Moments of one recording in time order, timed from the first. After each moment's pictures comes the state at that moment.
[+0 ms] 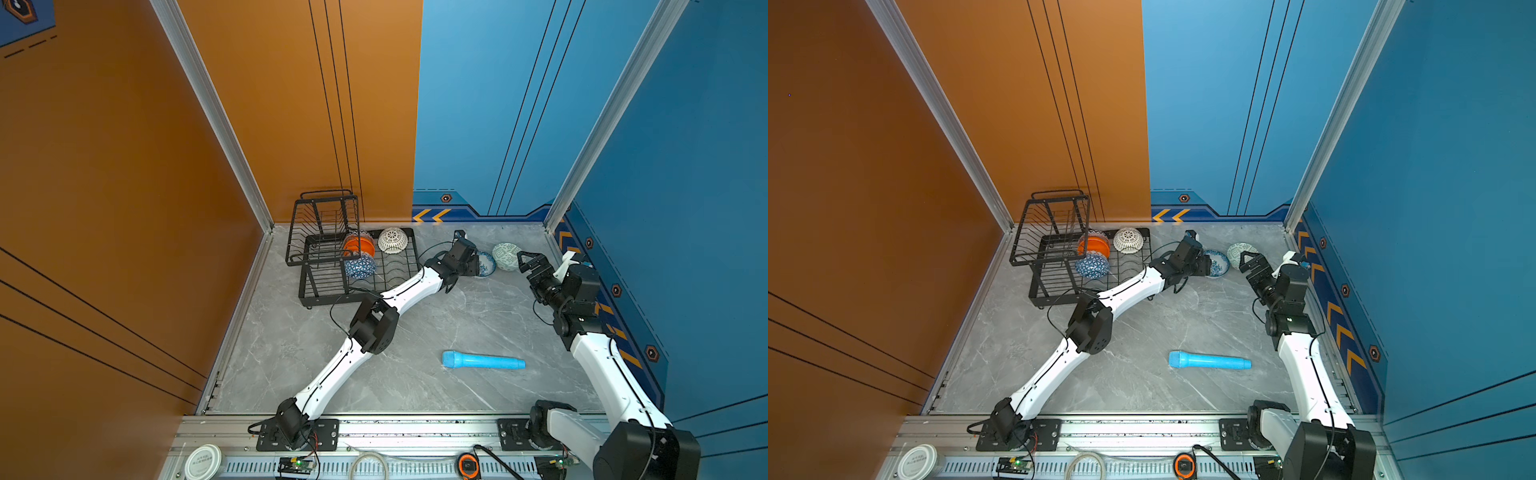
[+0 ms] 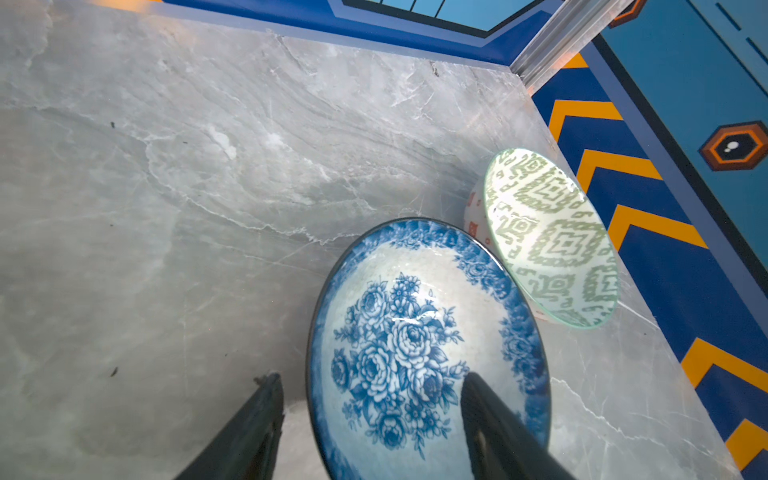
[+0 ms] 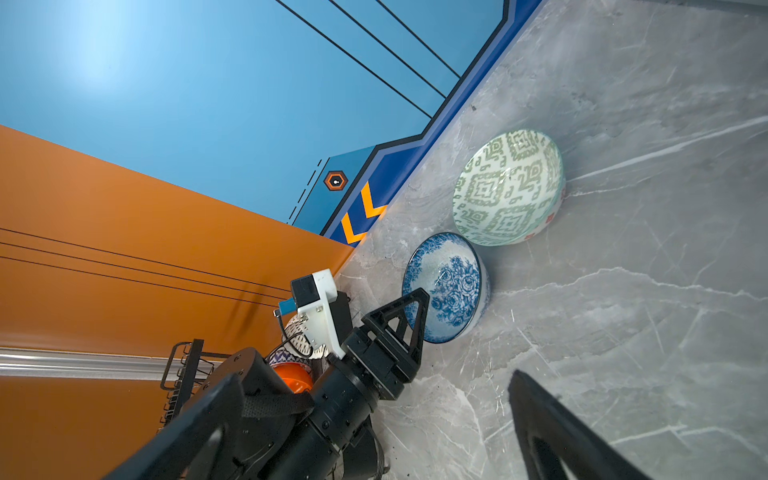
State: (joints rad) left arm -0.79 2.73 2.52 -0.39 -0.10 -0.61; right arm -0.14 1.05 0.70 0.02 -0.29 0.92
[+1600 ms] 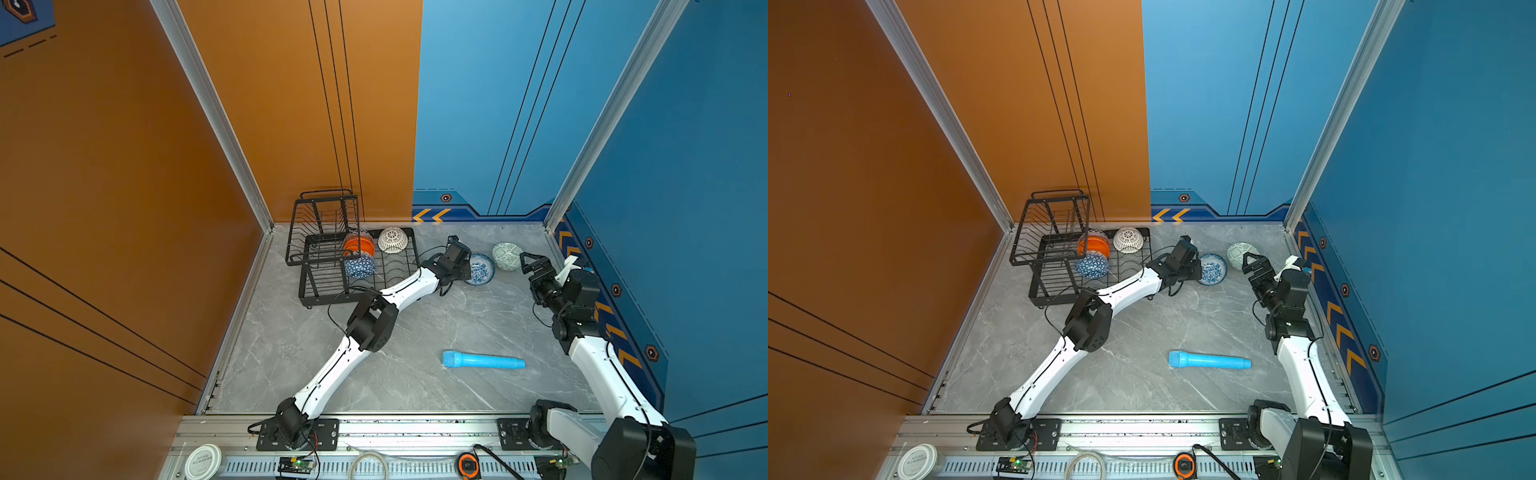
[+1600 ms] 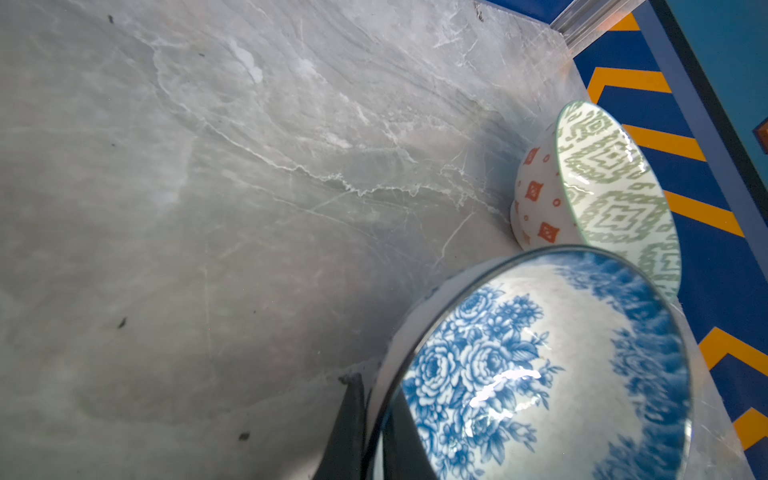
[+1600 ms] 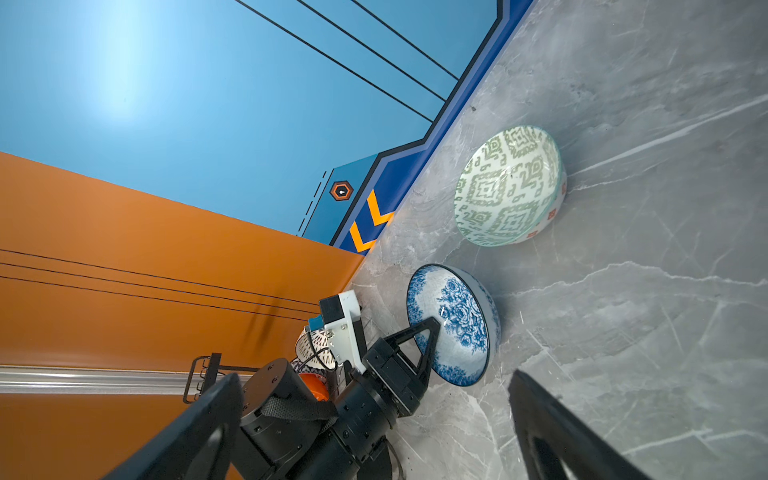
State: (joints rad) left arm -0.77 2.69 2.39 -0.37 -0.04 -0.66; right arm -0.16 1.04 0.64 0.12 -0.30 1.00
